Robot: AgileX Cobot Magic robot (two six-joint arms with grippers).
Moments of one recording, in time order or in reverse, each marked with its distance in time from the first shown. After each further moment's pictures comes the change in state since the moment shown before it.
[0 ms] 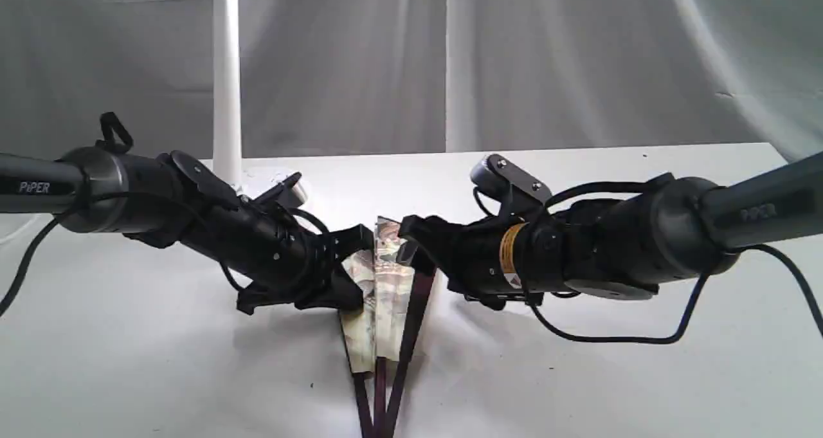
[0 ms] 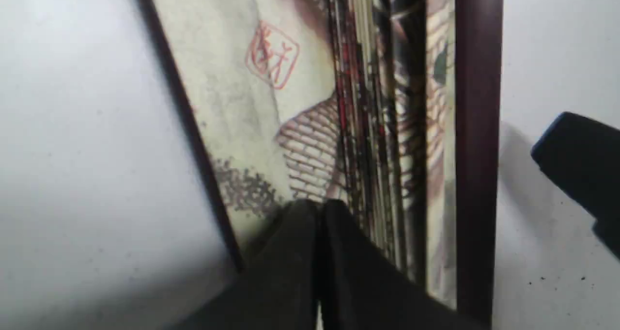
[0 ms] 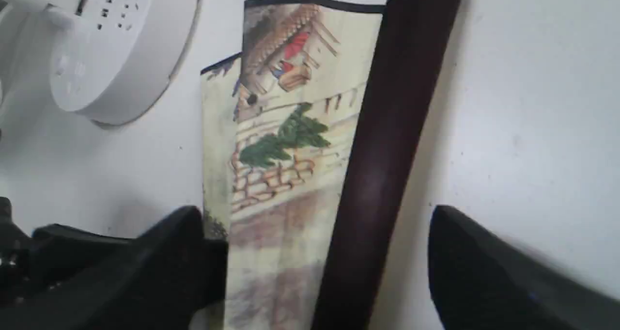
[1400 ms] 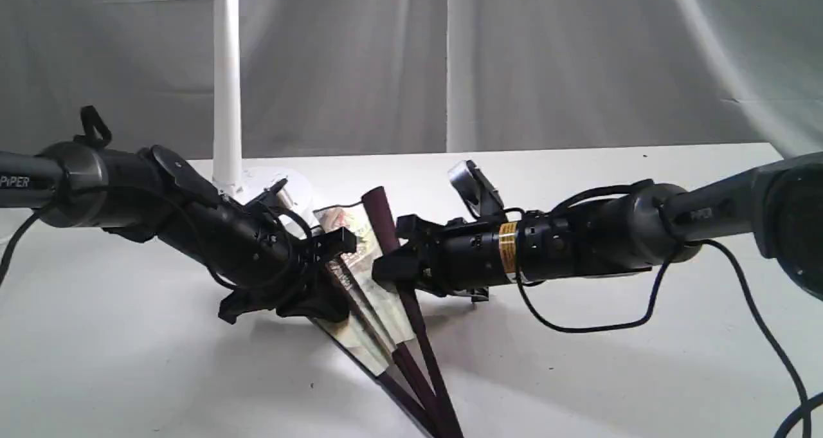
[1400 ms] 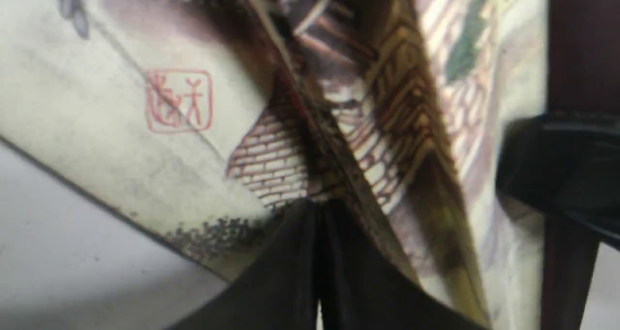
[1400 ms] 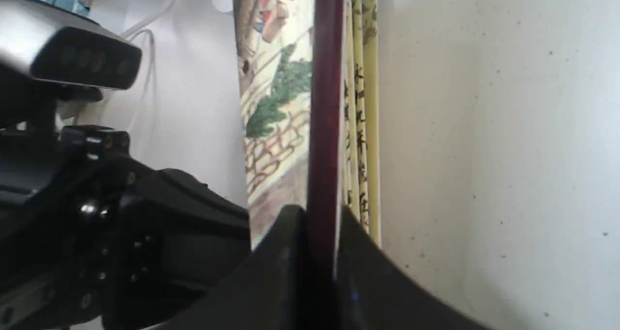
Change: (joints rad) left arm 0.034 0.000 -0.001 0.042 0.112 -0.027; right arm -0.119 0.255 -0.284 -0.378 -0.541 0.217
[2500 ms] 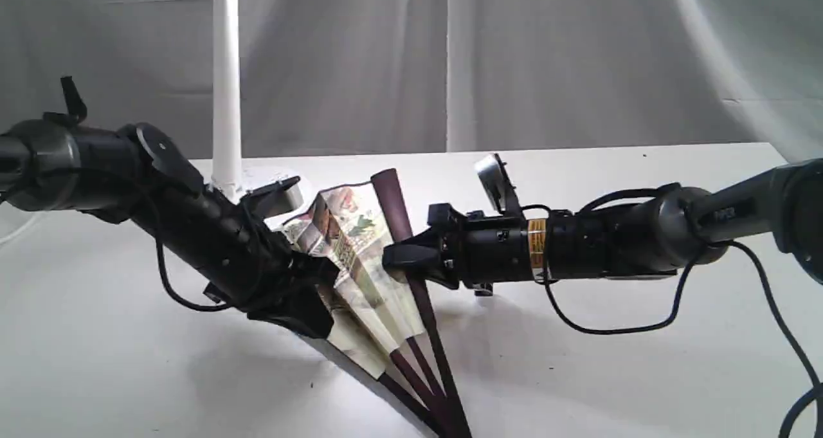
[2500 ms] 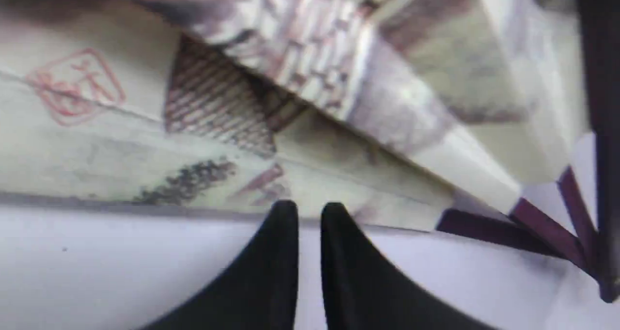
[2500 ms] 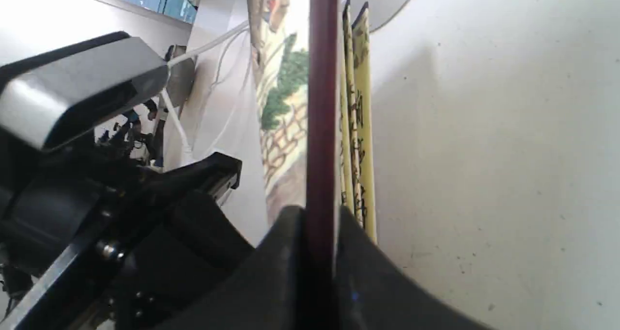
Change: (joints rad) left arm 0.000 -0.123 0.030 0.118 0.153 0.289; right arm -0.063 0.019 0.009 0.061 -0.220 -0.069
